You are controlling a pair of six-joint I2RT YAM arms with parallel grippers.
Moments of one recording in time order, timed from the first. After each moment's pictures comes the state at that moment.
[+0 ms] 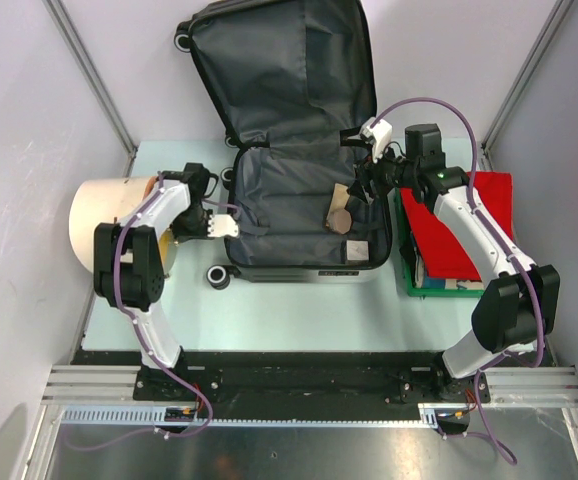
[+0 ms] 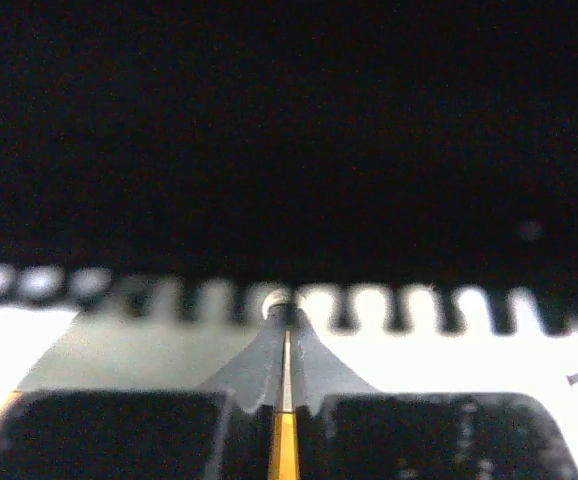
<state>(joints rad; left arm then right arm) -0.12 1.85 1.42 -1.06 -0.15 1.42 0.27 1.57 1.45 -0.44 -0.53 -0.31</state>
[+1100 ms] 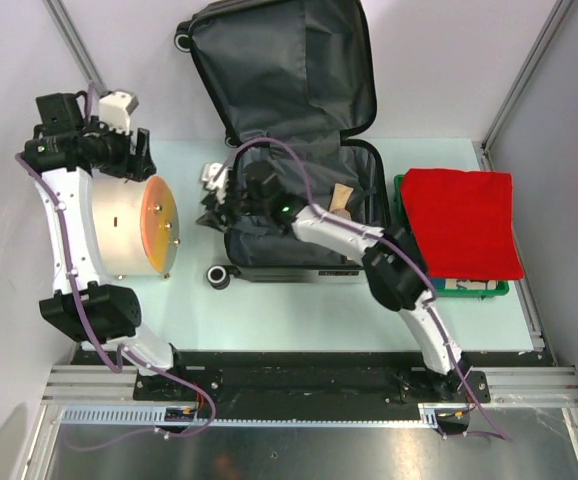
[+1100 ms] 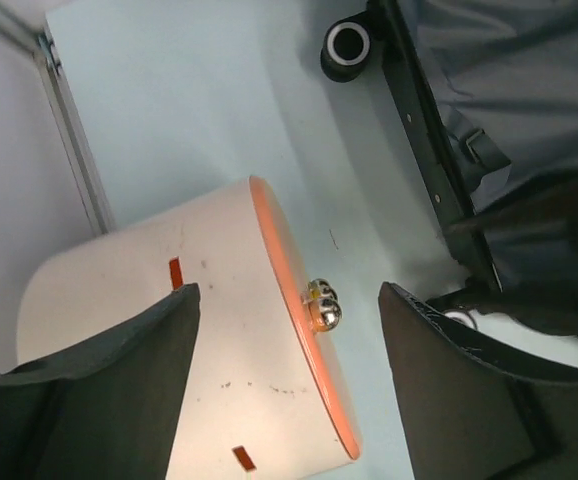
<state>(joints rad) 0.25 1.62 2.01 -1.15 0.44 0.49 0.84 2.21 1.87 0.15 -0.55 -0.23</state>
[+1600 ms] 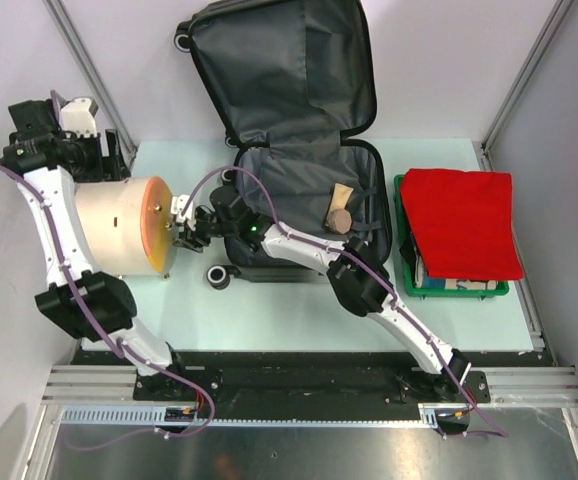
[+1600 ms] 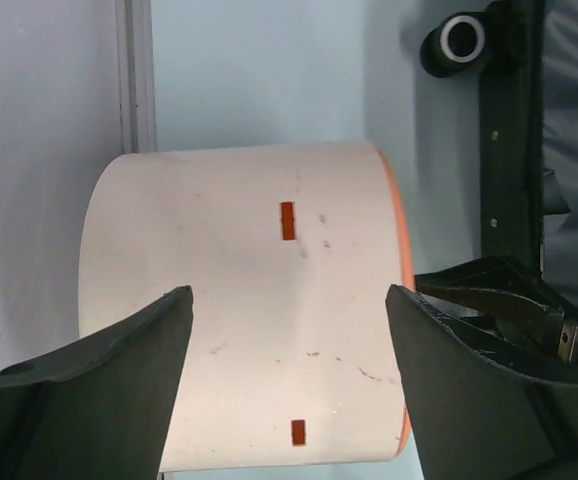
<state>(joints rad) 0.42 1.66 2.01 -1.15 0.37 0.29 0.98 2.55 2.24 0.14 -0.52 -0.34</state>
